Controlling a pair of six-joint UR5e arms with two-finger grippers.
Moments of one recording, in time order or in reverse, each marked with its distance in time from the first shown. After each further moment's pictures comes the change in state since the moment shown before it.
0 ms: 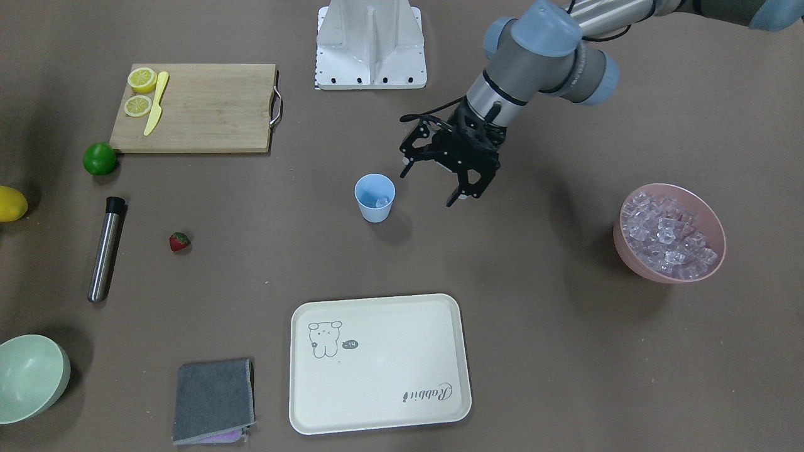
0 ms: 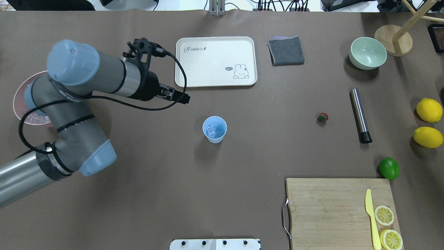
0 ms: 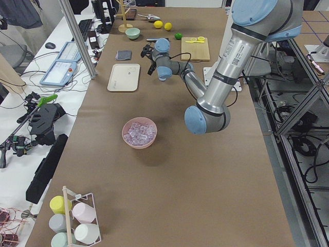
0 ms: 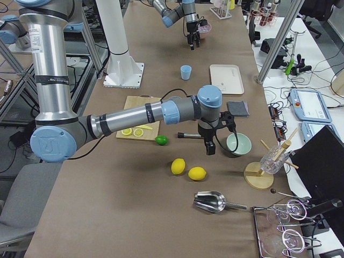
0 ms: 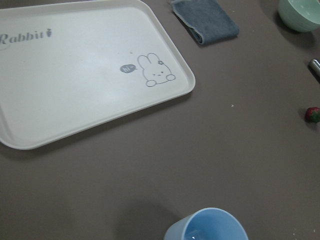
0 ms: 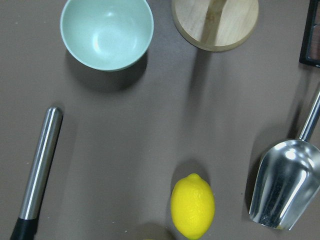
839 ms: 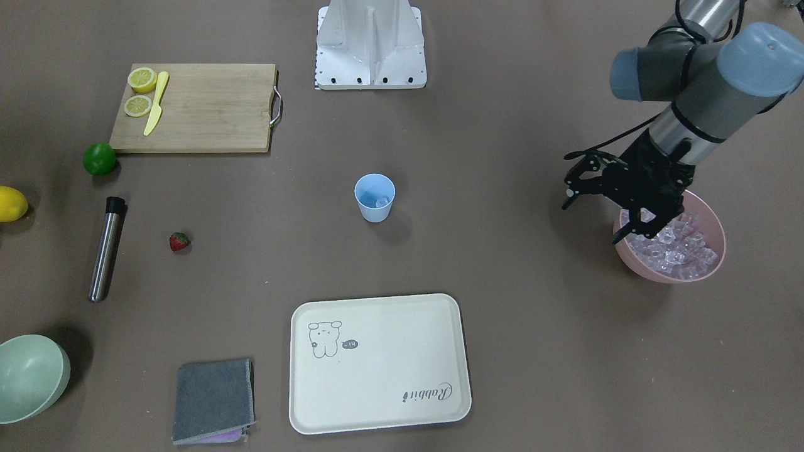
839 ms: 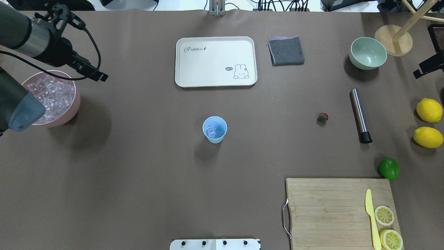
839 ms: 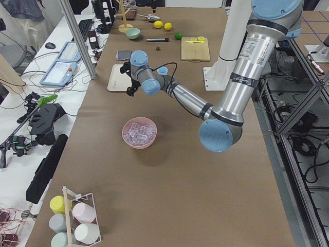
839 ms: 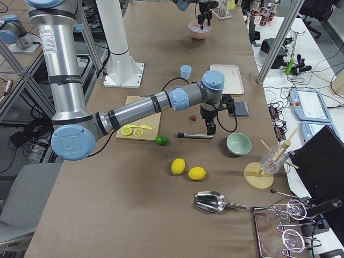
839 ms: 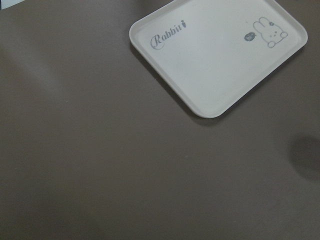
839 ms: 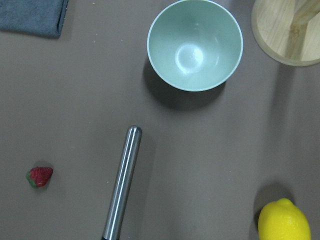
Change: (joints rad) left arm -0.325 0.181 0.006 0.155 -0.260 0.566; right arm -0.152 0.084 0.021 0.002 0.022 0.199
